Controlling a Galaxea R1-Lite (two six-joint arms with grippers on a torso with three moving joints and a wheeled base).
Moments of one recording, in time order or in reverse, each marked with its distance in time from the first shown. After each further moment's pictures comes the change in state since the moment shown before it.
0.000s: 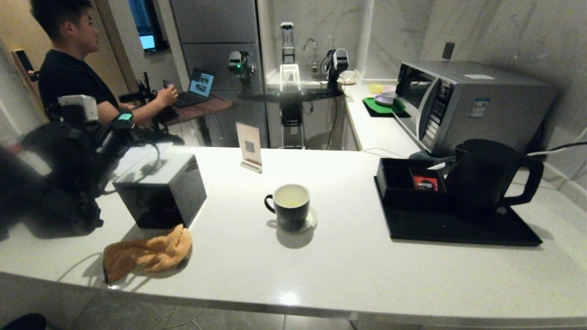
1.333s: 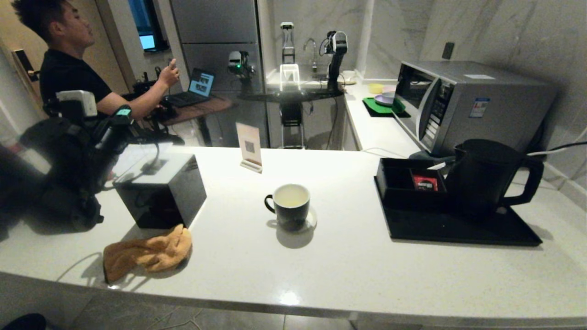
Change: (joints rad) left arm -0.002 0.000 -0.026 0.003 0.003 0.009; right arm 0.000 0.000 -0.001 0.000 0.000 0.000
